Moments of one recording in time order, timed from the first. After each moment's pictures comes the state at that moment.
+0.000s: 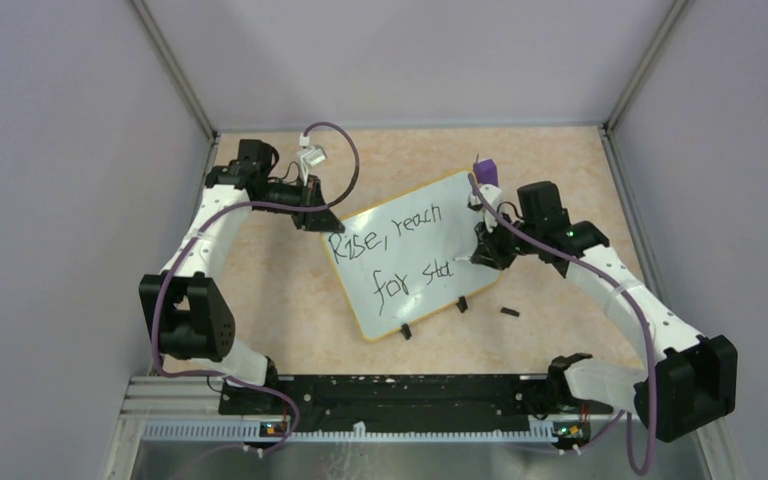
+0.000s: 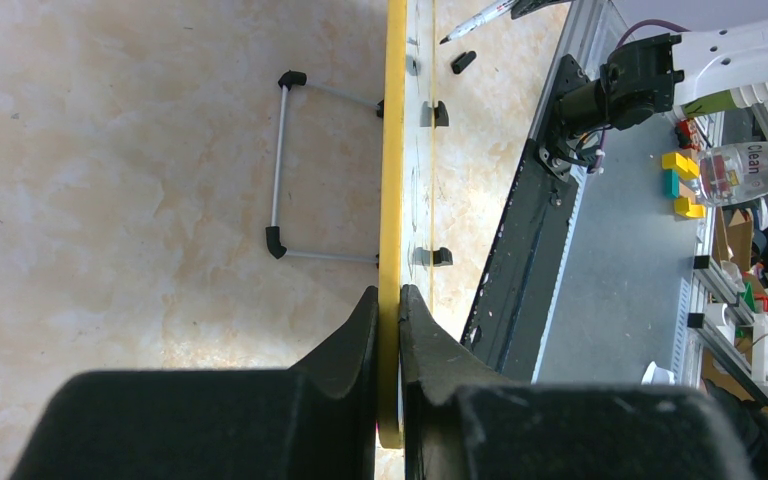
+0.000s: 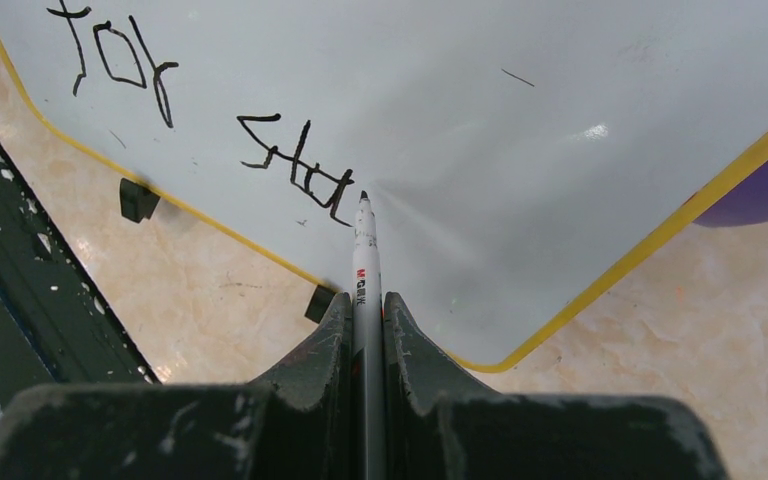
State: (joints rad) left arm -0.07 1.55 1.37 -0.97 1.11 0.41; right arm 0.37 1.15 0.94 -0.62 -0.48 -0.33
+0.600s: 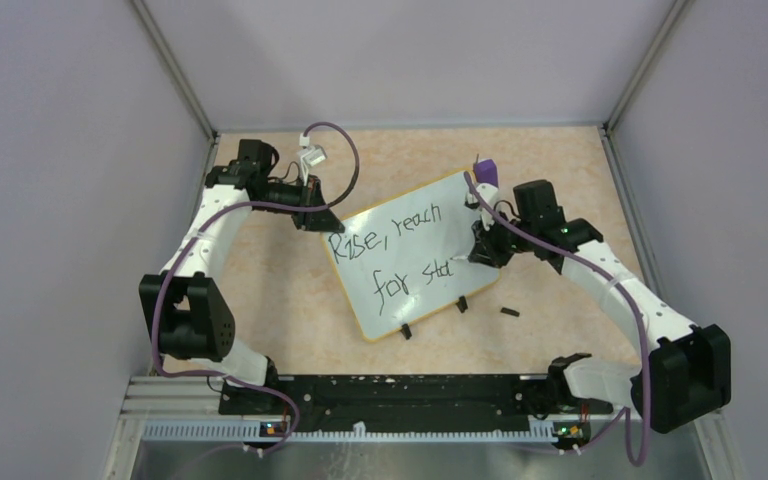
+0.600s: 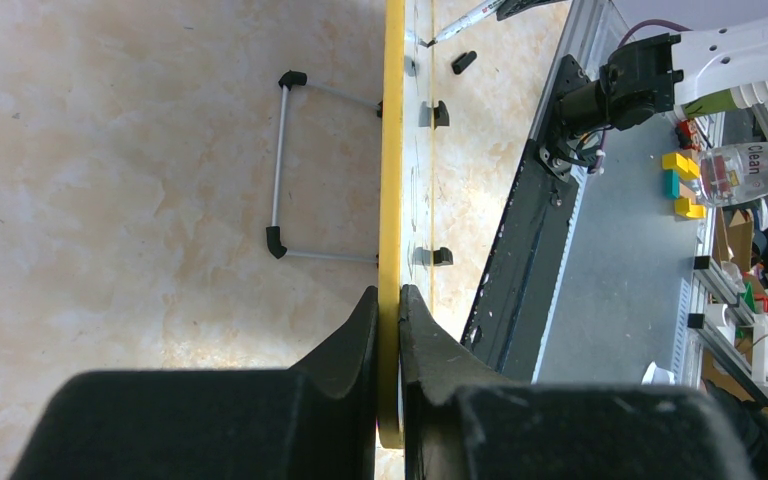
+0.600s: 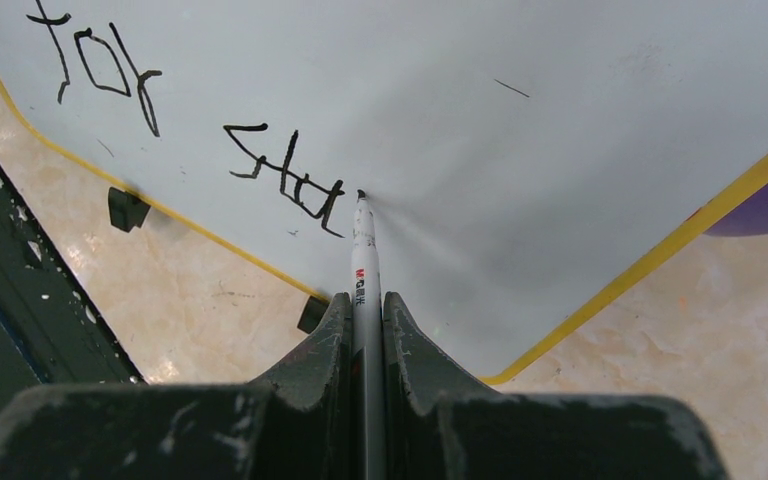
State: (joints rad) left arm -0.07 1.55 1.37 -0.97 1.11 0.41; right arm 0.37 1.20 0.94 -0.58 -0.48 -0.33
